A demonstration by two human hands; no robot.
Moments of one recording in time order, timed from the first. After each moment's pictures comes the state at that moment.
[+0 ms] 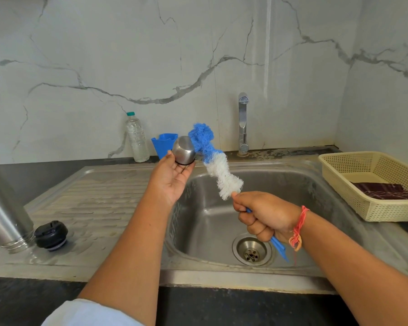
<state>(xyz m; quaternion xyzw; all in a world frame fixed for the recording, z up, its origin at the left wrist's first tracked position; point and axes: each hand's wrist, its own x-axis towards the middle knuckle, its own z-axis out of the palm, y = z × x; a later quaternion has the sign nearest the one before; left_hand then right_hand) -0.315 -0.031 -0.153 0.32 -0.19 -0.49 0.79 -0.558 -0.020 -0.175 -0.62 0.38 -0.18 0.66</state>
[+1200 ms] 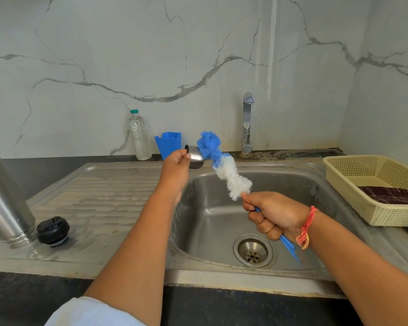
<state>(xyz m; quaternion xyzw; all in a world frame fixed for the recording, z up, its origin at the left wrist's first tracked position) -0.320 -0.033 -0.158 0.61 -0.42 -0.23 0.63 -0.563 -0.031 -0.179 -0.62 0.43 -0.17 0.64</state>
